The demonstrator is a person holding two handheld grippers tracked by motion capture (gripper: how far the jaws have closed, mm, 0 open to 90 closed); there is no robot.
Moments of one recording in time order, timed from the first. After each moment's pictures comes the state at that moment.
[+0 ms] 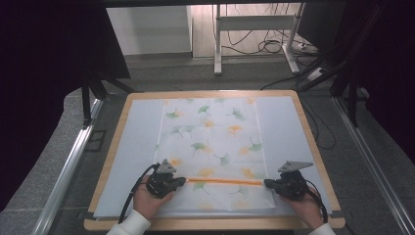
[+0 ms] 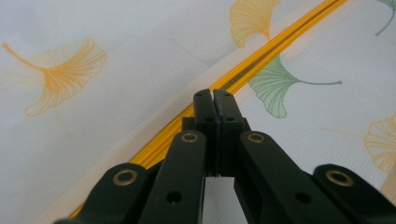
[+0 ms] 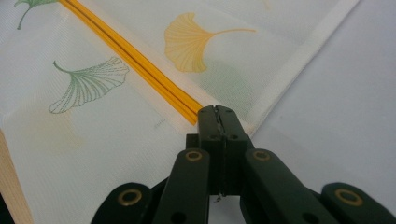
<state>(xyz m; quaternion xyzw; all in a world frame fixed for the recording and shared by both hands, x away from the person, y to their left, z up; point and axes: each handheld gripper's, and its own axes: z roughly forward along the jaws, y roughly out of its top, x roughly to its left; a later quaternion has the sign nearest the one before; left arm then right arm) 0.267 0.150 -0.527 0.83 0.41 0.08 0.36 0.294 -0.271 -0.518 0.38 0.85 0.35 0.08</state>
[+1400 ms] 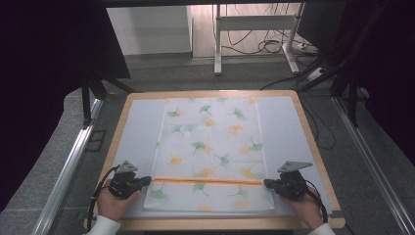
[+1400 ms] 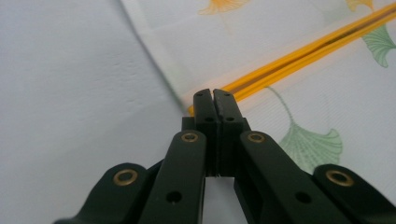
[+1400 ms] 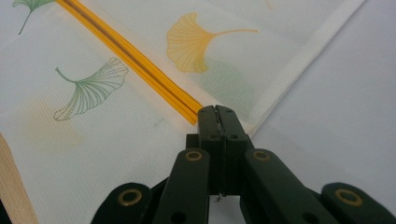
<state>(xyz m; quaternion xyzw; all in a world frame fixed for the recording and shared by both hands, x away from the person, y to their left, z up) 0.251 0.251 -0.531 0.79 0.50 0.10 0.35 0.294 -0.270 -0.518 0.37 0.86 0.35 0.08</state>
